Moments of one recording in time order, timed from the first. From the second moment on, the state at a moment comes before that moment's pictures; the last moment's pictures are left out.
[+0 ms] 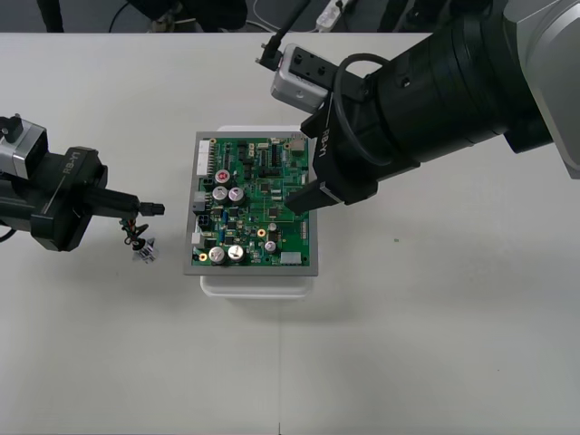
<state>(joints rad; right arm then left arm) -0.83 -0.57 0.28 -2.07 1.90 -1.57 -1.24 -0.53 1.06 -0.46 -1.27 -0.55 -1.53 -0.23</state>
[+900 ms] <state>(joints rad) -0.83 -0.54 0.33 -2.12 2.09 -1.57 -1.16 -0.57 1.06 -0.50 -1.19 -0.57 -1.53 -0.34</state>
